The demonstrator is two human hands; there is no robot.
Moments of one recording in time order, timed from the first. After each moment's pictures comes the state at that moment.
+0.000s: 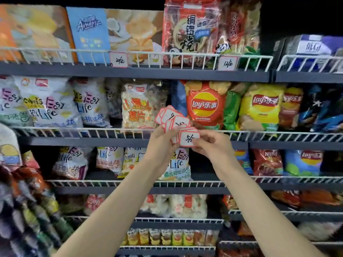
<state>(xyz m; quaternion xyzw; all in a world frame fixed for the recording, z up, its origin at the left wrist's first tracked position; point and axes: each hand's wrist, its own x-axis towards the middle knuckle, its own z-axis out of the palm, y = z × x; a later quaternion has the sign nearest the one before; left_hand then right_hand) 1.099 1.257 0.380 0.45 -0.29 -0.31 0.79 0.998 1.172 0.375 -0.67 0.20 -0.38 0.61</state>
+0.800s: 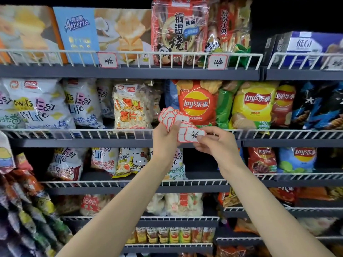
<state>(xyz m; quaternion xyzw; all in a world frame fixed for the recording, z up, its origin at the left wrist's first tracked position) 1.078 1.220 0.380 0.54 -0.31 -0.16 0.77 0.971 1.157 0.387 -0.63 0.24 -0.39 0.62</state>
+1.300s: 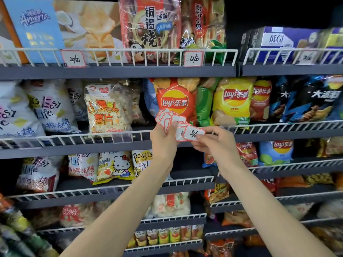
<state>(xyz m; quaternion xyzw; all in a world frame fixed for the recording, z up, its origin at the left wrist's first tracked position) 1.057 1.177 0.372 0.54 -0.32 -0.14 0.77 0.946 1.127 0.384 -0.61 0.28 -0.42 0.61</state>
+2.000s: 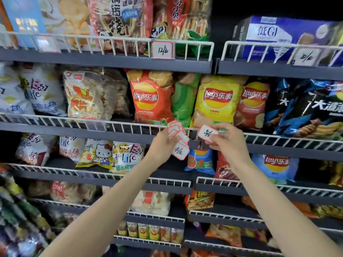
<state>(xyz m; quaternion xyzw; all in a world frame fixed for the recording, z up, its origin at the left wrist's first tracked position) 1.014 1.086 0.336 0.74 -0.39 -0.08 0.54 0.874 0.971 0.364 -0.73 0.27 -0.37 0.51</state>
